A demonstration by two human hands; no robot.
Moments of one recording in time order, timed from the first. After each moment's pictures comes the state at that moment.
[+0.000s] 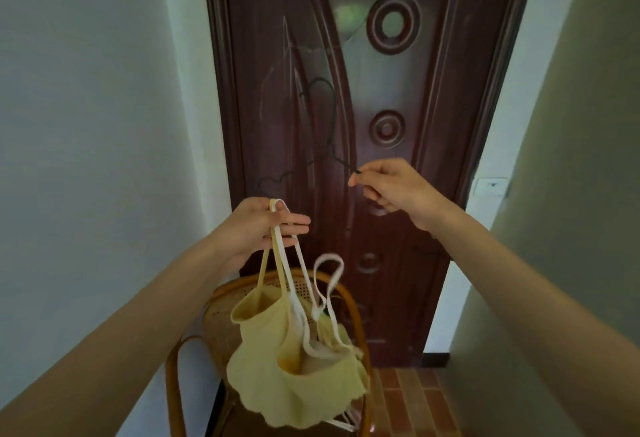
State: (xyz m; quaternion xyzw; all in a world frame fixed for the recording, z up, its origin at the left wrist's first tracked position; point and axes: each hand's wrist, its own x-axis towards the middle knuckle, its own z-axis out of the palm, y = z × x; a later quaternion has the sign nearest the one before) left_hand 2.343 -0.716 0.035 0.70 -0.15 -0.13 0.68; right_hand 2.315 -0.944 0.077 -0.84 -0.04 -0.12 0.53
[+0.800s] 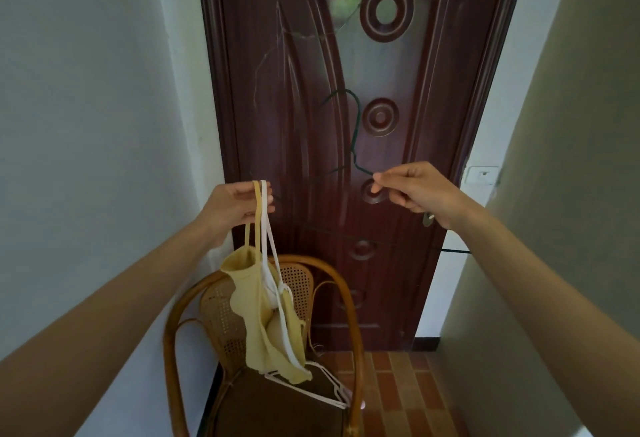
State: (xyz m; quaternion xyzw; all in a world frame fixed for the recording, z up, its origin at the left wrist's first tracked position) left_hand 2.380 -0.697 0.007 0.70 -0.13 -0.03 0.70; right_hand 2.280 -0.994 0.060 -0.85 -0.04 -0.10 0.51
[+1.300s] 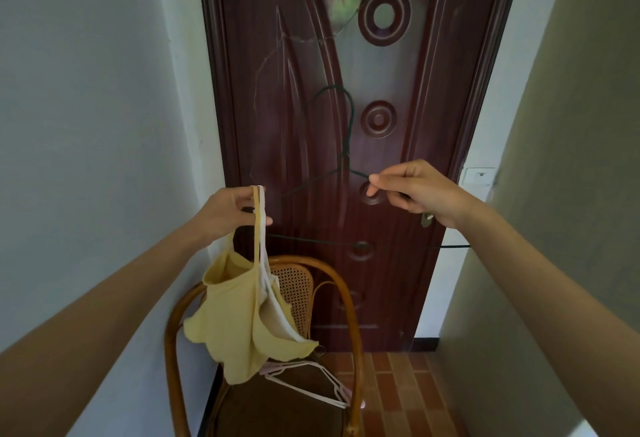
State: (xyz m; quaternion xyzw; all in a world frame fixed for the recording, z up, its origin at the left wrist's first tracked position) left_hand 2.377 -0.681 0.009 0.83 -0.21 0.00 0.52; right_hand 2.264 -0.988 0.069 -0.85 -0.11 -0.07 0.50
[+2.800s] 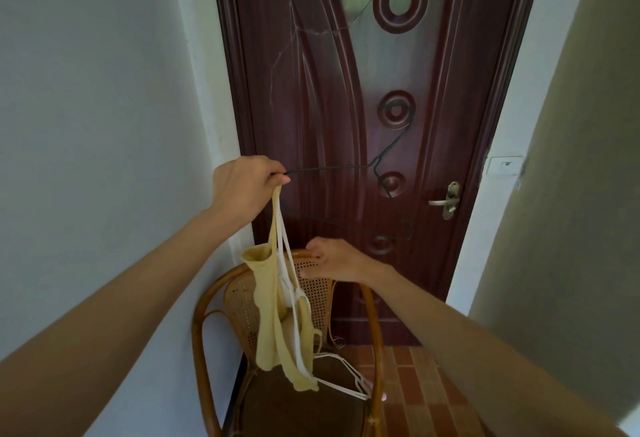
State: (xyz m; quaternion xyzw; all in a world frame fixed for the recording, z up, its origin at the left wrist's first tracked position) left_hand 2.349 -0.701 0.047 0.91 -0.22 0.33 0.15; right_hand 2.337 -0.886 -0.073 -0.95 -0.11 0.08 0.30
